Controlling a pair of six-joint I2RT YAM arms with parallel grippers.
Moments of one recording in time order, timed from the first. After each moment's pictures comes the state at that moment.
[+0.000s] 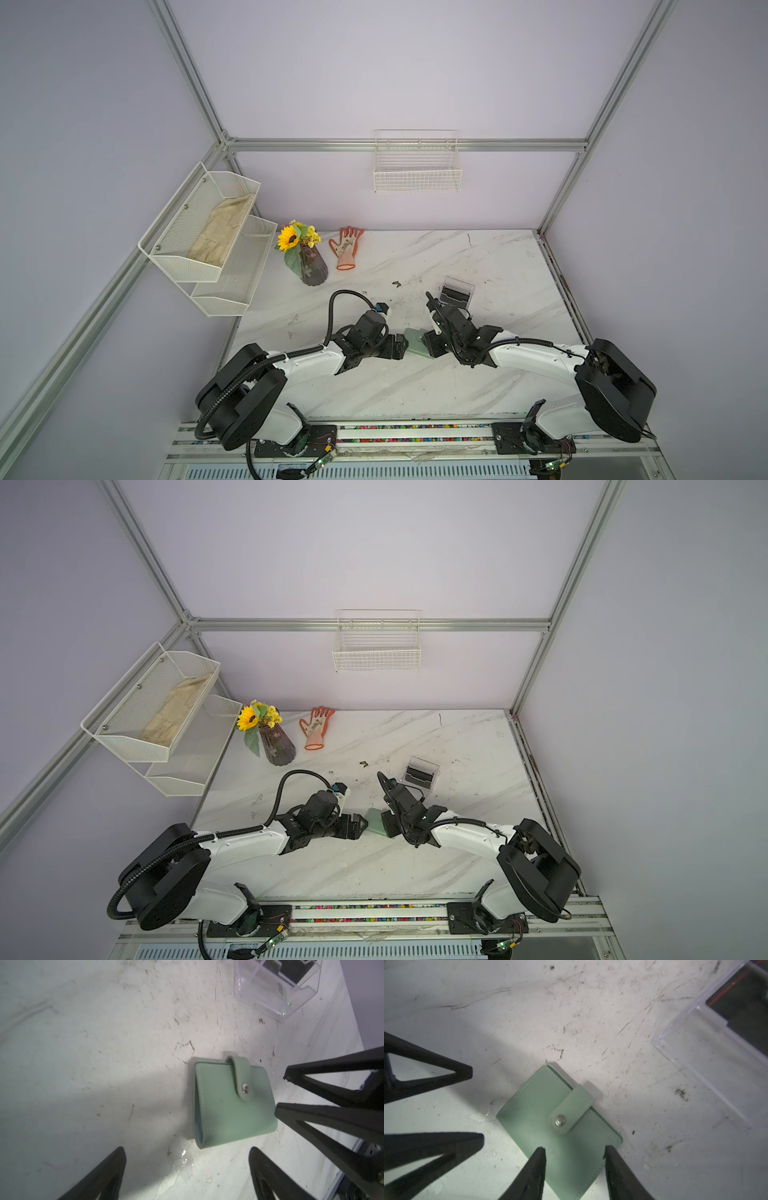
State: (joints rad) left arm -0.75 1.45 0.60 0.01 0.10 -0.56; right arm 0.83 1.44 0.72 -0.19 0.06 0.40
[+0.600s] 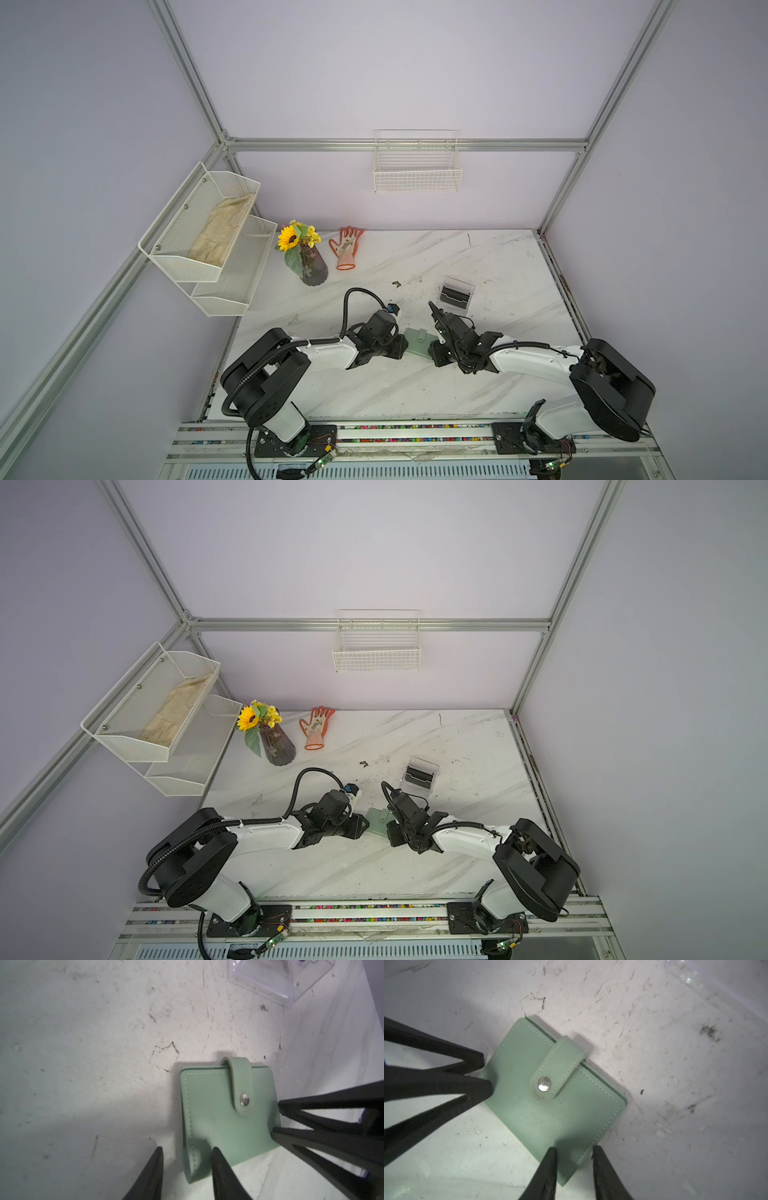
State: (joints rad) left arm -0.76 1.60 0.68 0.05 0.10 -0.52; right arm 0.83 1.46 0.64 -0.18 0.01 0.50
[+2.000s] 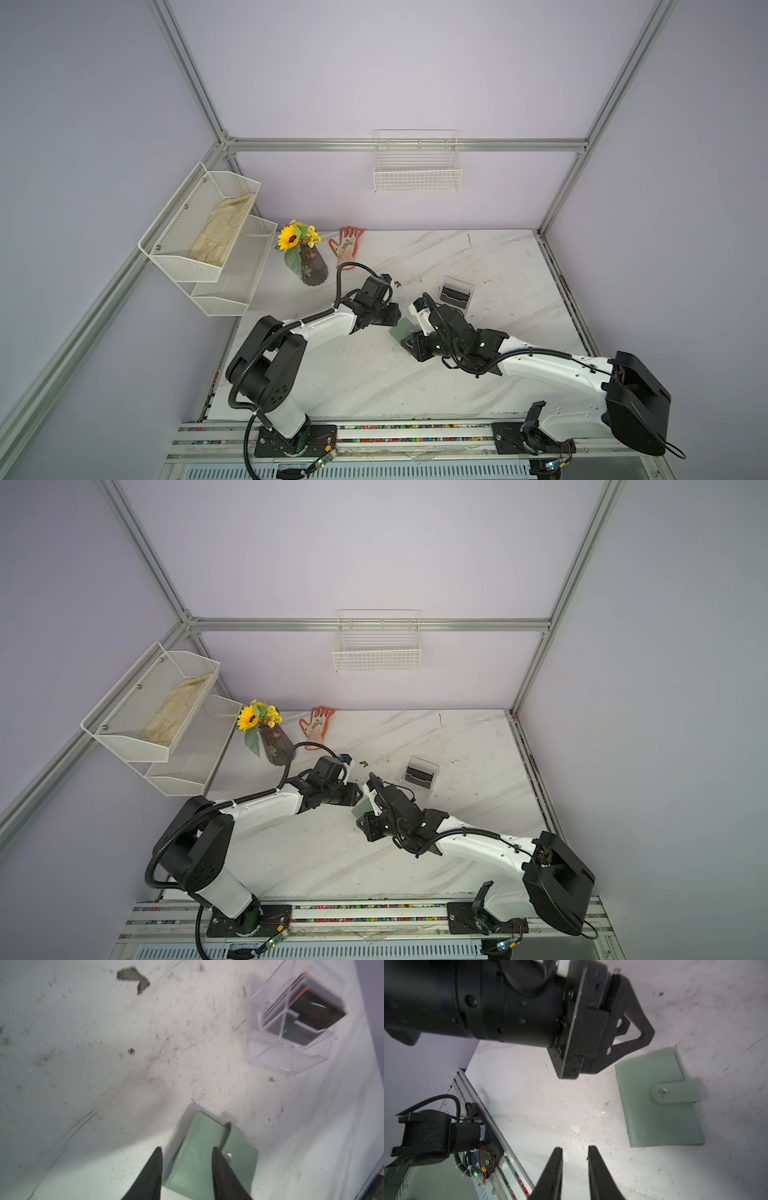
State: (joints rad) left arm -0.58 1.60 0.99 -0.23 0.14 -0.44; right arm 0.96 1.31 0.82 -0.16 -0.09 0.60
